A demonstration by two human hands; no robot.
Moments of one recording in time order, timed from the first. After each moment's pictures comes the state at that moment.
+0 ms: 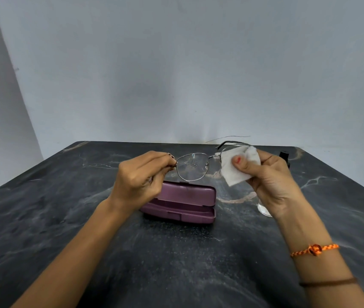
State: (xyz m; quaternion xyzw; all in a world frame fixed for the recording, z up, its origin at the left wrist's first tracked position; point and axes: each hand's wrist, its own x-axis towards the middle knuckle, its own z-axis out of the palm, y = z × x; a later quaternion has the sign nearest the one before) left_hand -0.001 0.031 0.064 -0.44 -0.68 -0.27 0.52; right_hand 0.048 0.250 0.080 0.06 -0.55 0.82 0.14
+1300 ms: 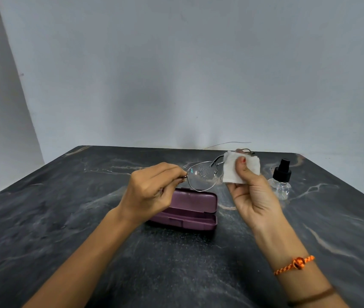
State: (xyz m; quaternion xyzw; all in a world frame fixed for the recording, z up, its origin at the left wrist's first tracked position) left_hand 0.001 0.039 0.060 -0.47 -0.68 -0.27 0.49; right_hand 0.041 0.220 0.074 0.01 -0.28 0.95 0.14
